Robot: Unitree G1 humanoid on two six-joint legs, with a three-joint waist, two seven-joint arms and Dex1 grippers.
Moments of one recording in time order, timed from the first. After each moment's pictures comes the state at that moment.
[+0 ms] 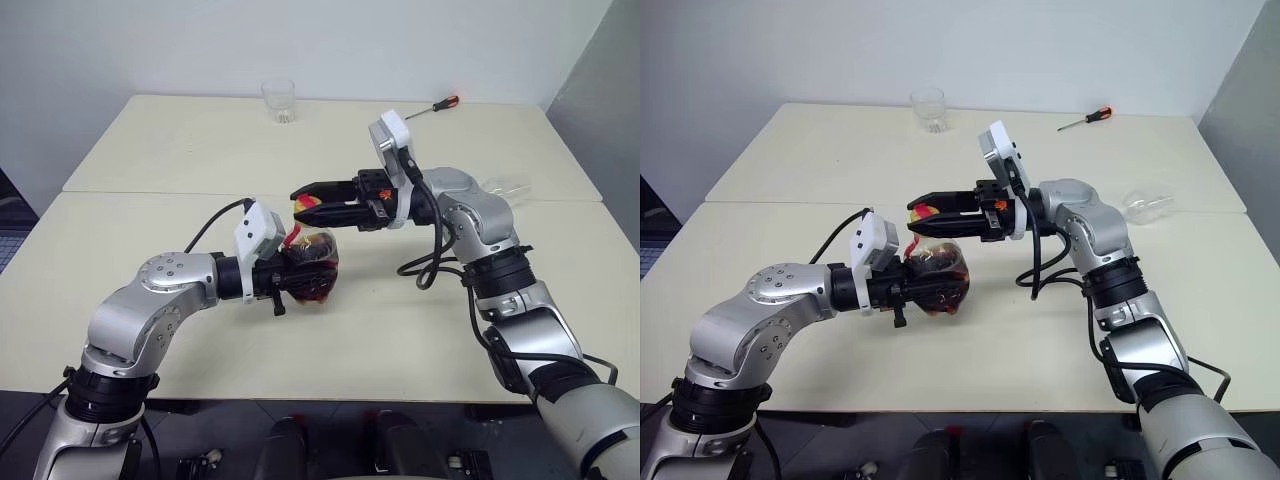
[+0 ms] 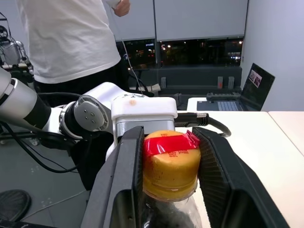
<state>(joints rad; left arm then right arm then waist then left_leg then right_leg) -0.40 0.68 -0.04 -0.39 -0.59 0.74 -0.90 -1.03 -0.27 0.17 0.35 0.54 0.42 1.33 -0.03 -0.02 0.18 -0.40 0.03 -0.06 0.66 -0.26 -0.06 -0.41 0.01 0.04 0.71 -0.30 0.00</state>
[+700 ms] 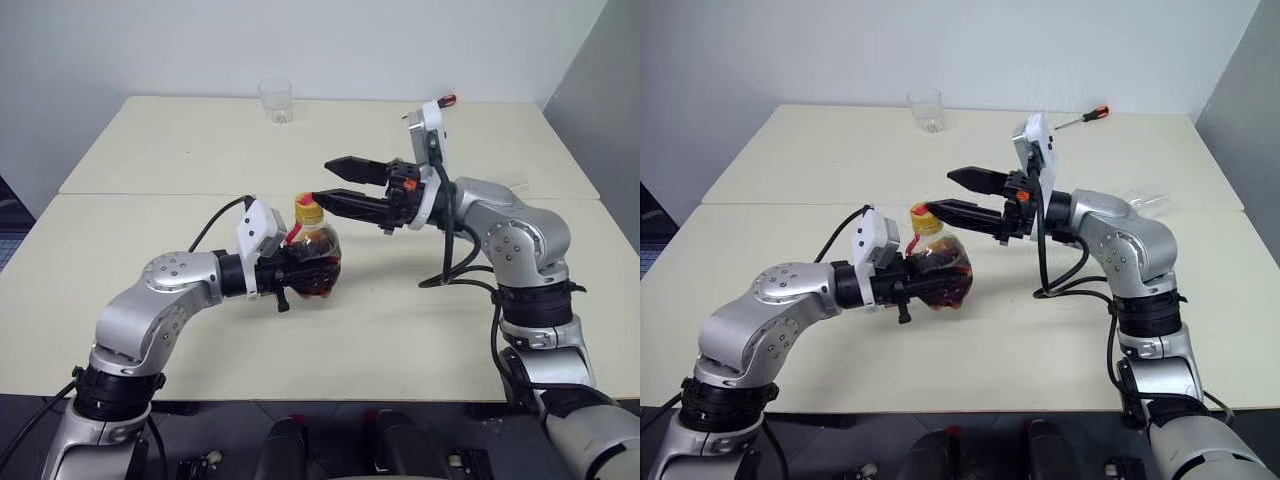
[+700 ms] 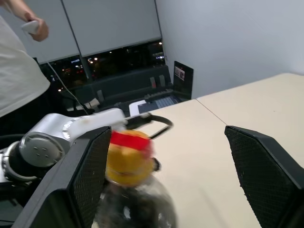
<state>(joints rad) -0.43 0.65 -0.05 -0.34 -0.55 0.68 -0.89 -0.86 -0.28 0.02 -0.11 0.69 0.83 0.87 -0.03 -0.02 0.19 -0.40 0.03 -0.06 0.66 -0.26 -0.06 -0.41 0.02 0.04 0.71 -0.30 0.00</state>
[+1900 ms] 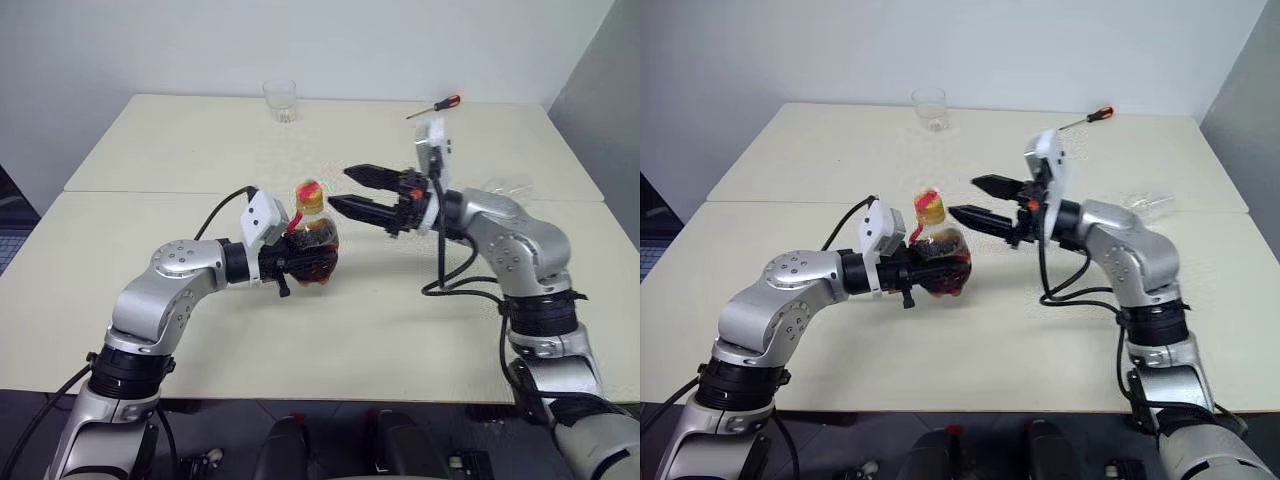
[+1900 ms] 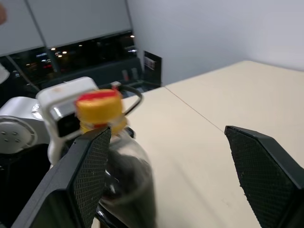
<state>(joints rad) -0.49 0.62 -0.08 -0.22 -0.48 0.60 -0.93 -0.78 -0.38 0.02 -0.05 0.62 0.74 0.85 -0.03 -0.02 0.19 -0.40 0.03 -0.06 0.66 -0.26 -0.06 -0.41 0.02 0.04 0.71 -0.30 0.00</state>
